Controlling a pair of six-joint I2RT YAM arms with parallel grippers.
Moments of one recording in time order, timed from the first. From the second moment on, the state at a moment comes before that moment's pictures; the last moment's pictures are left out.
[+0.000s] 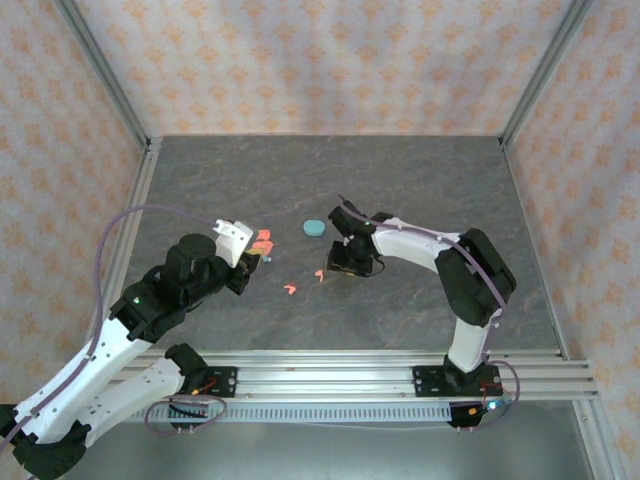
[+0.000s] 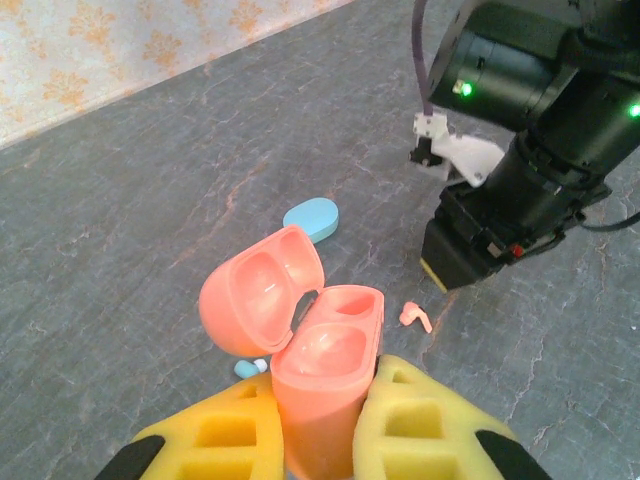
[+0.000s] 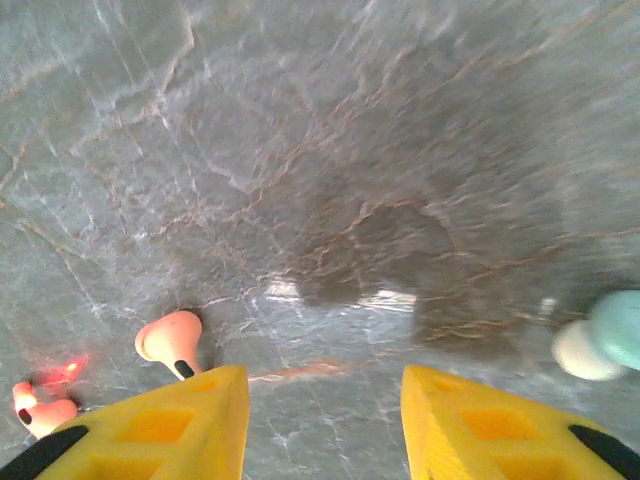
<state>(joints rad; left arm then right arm) -0.63 0.70 0.86 -0.67 -0.10 0.00 0.69 1.81 1.21 -0.70 -0.14 0.79</state>
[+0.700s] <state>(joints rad) -0.63 0.65 0.86 -0.67 -0.11 -0.03 0.87 2.06 1.63 -1.03 -0.01 0.74</state>
